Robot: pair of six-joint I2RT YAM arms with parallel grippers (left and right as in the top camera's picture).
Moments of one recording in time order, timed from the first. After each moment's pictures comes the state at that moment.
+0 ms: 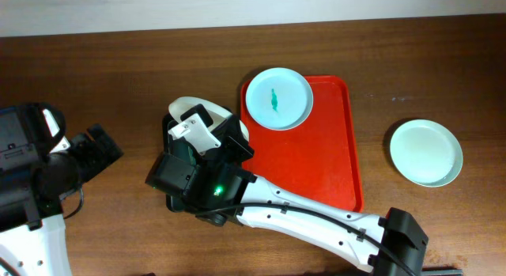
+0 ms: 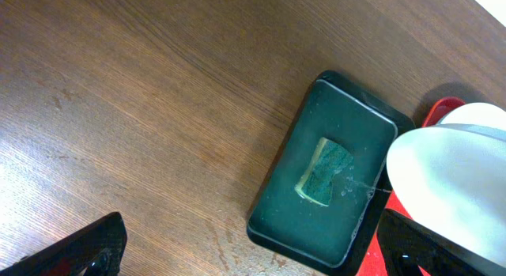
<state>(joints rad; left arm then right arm) 0.28 1.19 1.51 -1.37 0.05 -0.35 1.13 1.84 1.66 -0.89 1.19 0.23</state>
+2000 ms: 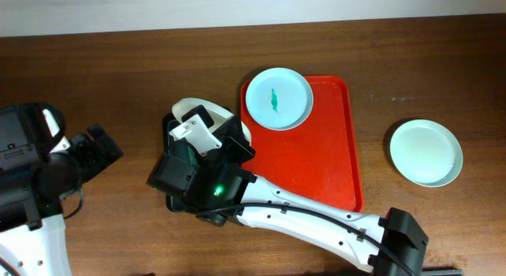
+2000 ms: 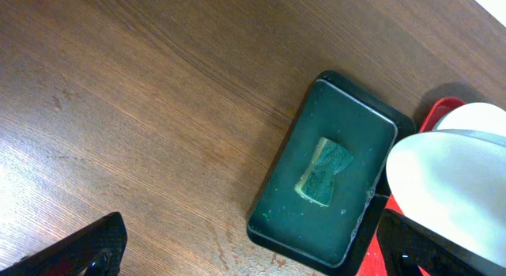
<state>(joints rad) 0.28 1.19 1.51 -1.37 0.05 -0.35 1.13 1.84 1.66 -0.91 1.19 0.23</state>
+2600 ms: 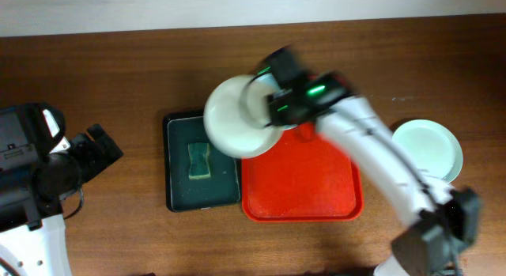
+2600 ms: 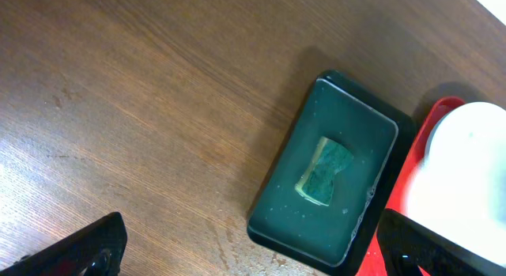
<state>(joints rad) 0.28 1.19 1.51 -1.37 0.05 -0.35 0.47 1.74 1.66 -1.06 0.04 0.40</state>
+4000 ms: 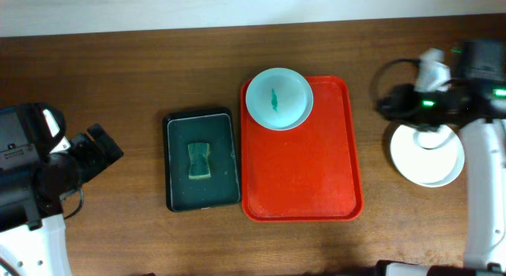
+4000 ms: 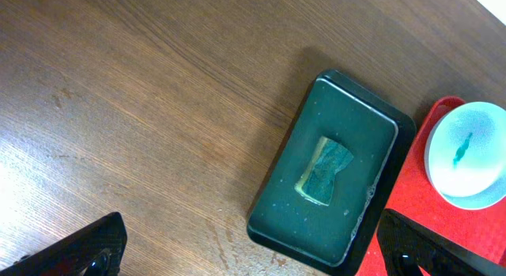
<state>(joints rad) 0.28 1.19 1.51 -1.37 0.05 -0.35 -0.16 1.47 1.58 -1.24 -0.39 0.12</state>
